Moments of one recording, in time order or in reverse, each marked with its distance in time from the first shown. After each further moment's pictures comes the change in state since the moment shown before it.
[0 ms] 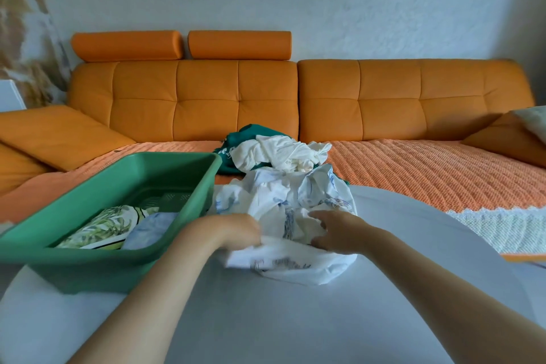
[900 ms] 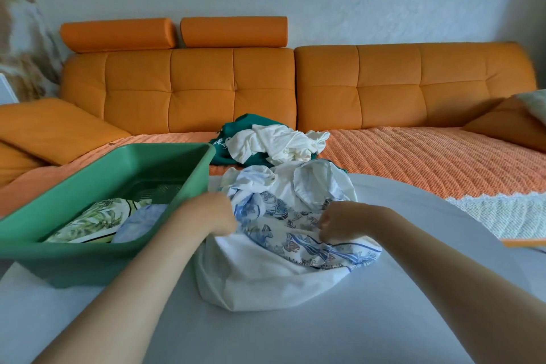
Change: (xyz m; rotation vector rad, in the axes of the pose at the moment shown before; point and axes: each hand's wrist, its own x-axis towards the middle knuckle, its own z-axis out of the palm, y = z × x) left_hand -0.017 0.000 -0.014 0.241 0.246 -0.255; right_hand -0.006 0.002 -0.014 -0.121 -0.193 0.033
